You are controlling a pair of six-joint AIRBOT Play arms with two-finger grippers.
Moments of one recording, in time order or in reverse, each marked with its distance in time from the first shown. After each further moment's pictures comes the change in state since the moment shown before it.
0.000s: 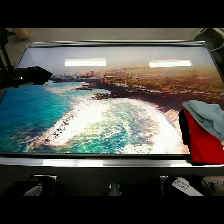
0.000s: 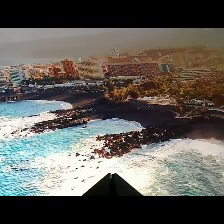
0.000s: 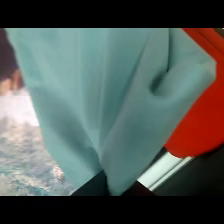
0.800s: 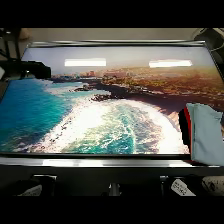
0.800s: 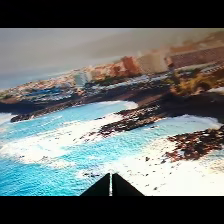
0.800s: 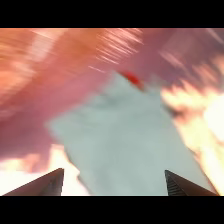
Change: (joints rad) left arm -0.096 -0.190 0.200 0.438 -0.080 -0.134; right arm 0.362 0.031 0.038 -0.093 -0.525 -0.153
